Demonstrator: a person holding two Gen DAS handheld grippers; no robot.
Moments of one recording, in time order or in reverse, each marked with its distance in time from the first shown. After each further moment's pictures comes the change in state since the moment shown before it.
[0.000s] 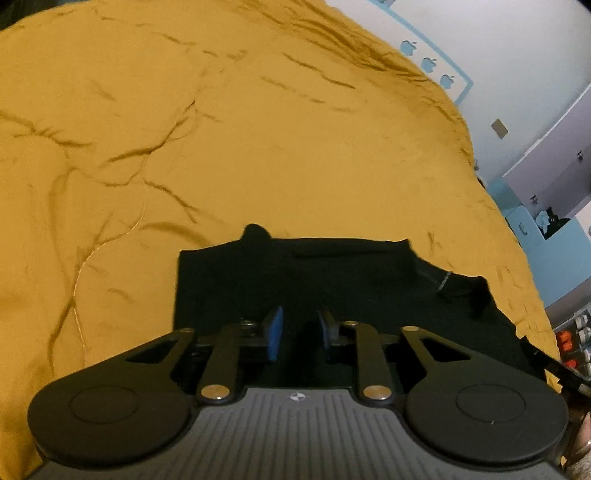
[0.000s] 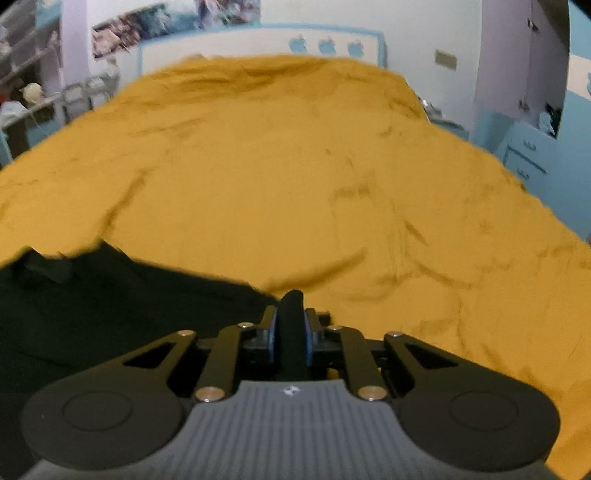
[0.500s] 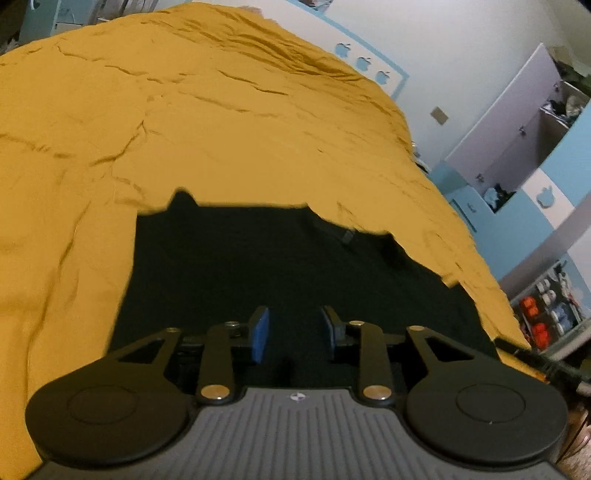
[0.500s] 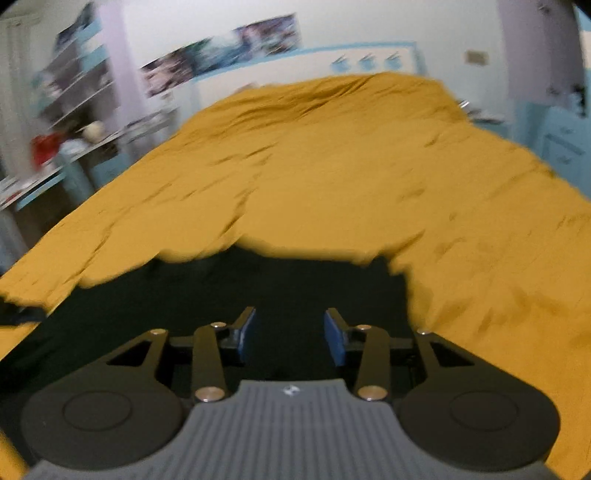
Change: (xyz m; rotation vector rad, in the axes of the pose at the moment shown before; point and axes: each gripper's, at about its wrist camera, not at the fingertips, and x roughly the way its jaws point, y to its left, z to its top) left arm -0.099 -0.048 -0.072 0.113 -0.042 -0.139; right arm -0.150 0.041 -0.051 0.024 -0.023 0.275
